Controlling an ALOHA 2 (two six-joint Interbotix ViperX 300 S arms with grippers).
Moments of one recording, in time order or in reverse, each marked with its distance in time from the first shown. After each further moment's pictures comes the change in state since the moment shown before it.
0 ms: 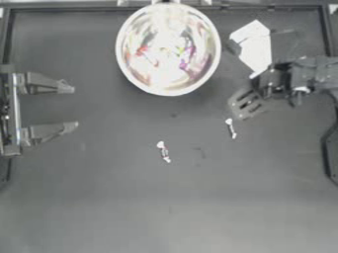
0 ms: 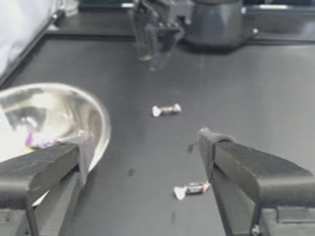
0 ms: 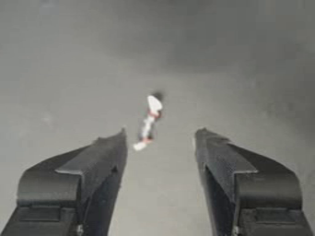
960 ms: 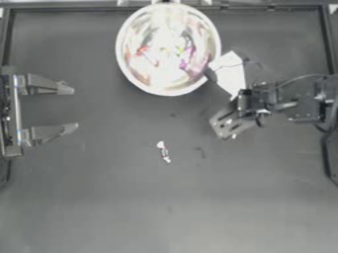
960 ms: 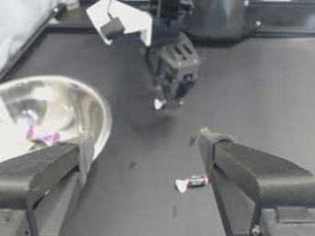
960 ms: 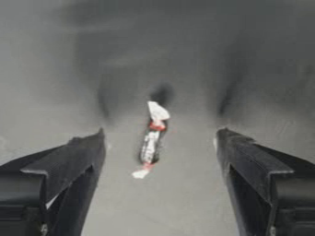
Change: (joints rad) left arm -0.002 0.000 0.011 0.000 -0.003 0.005; right arm 0.046 0.242 0.006 -0.009 -0.101 0.104
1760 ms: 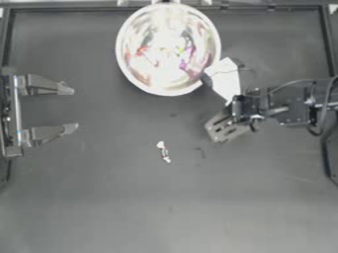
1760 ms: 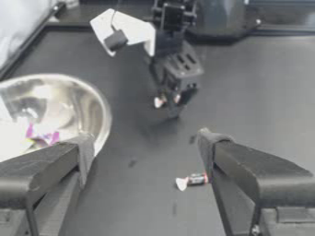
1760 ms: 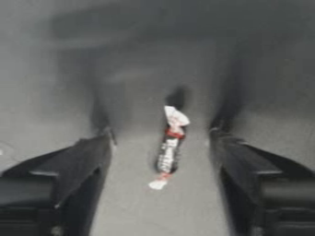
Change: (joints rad) left arm 0.000 0.000 0.003 0.000 0.000 0.000; right arm 0.026 0.051 -0.012 0.009 -0.023 0.031
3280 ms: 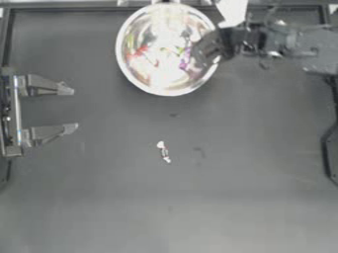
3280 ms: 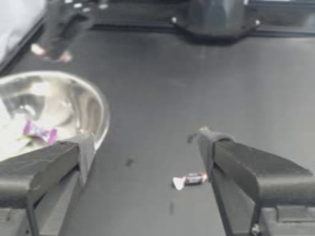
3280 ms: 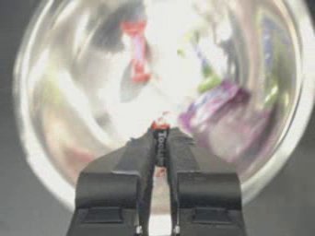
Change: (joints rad) left arm 0.000 0.000 0.000 -0.005 0.000 -0.032; right arm -0.282 -0.133 -0.196 -0.261 -0.278 -0.149
